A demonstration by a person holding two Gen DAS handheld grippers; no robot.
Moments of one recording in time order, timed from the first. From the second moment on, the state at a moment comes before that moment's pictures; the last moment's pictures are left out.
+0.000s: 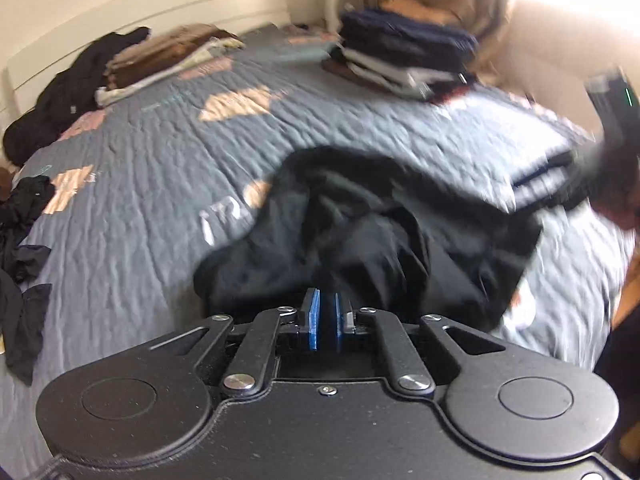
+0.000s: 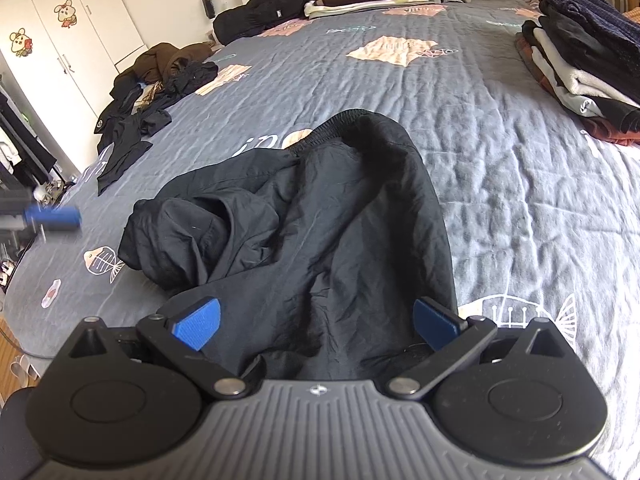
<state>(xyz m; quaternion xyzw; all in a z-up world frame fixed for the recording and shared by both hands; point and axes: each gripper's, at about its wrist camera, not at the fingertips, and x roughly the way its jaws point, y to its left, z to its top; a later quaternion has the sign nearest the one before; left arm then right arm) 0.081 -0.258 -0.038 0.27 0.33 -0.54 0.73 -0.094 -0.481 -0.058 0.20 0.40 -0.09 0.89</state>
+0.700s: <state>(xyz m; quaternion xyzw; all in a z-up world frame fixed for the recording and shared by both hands) -0.055 -0.281 -0.141 0.39 0.12 -0.53 0.74 -0.101 -0.490 -0.061 0.18 0.41 -0.11 0.89</state>
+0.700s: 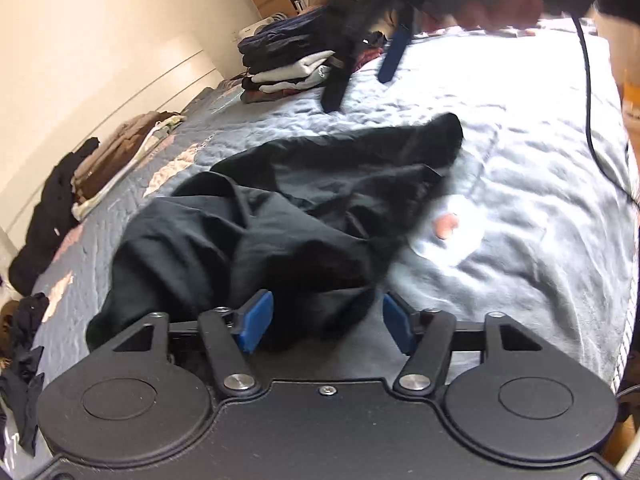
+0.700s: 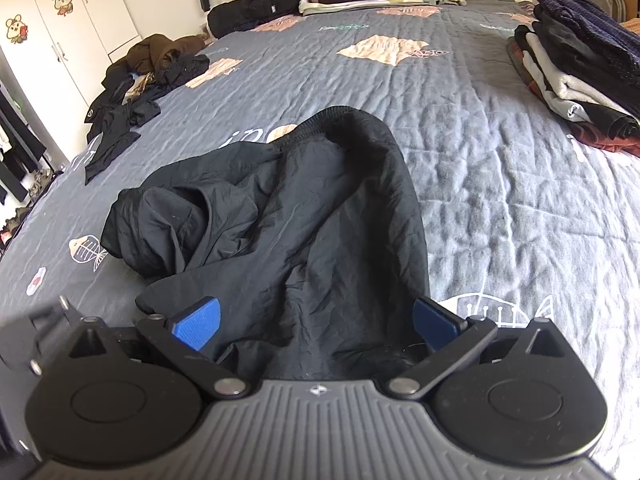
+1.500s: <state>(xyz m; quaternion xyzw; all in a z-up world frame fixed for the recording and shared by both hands) 0.003 -0.294 -0.055 -0.02 0.30 -0.57 0.77 -0.135 -0.512 -0.036 0.18 0.36 -0.12 0.90</state>
